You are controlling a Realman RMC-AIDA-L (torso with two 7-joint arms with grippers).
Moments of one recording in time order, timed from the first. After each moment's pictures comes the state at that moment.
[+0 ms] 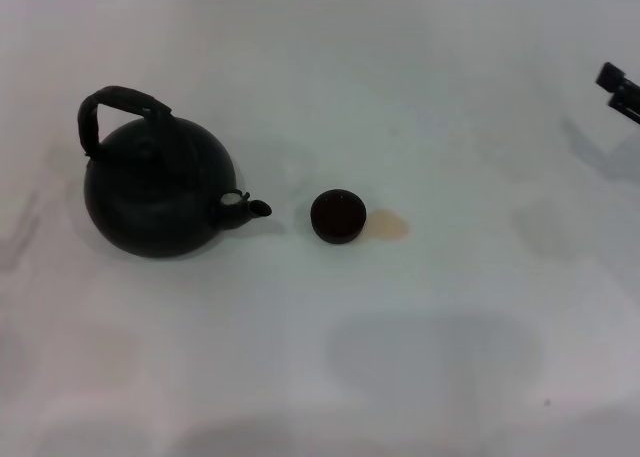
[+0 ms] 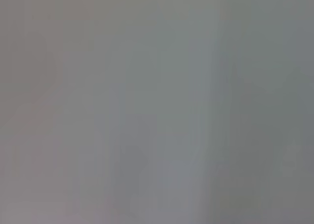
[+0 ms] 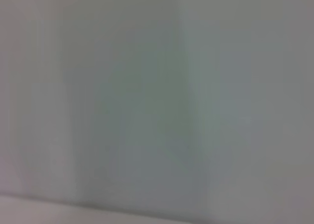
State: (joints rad) left arm 0.03 -2.08 0.93 0.46 0.93 1.39 -0.68; right arm 0.26 2.00 -0.88 -0.39 1.93 1.26 -2.19
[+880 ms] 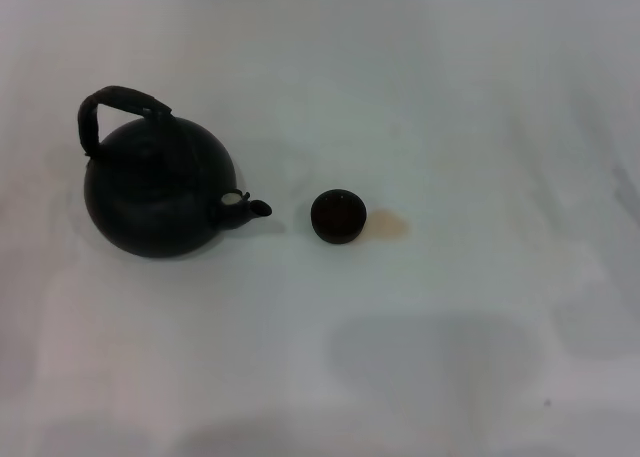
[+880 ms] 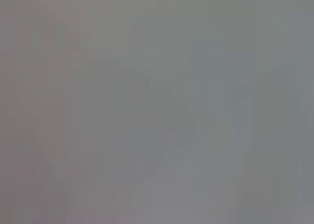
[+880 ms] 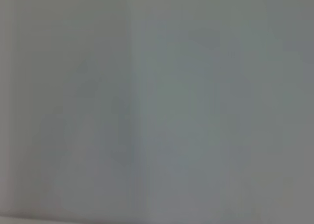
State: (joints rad) left arm -0.05 -2.08 0.84 0.08 0.57 1.56 -0.38; right arm 0.19 2.00 -0.56 -0.01 1.93 1.49 -2.71
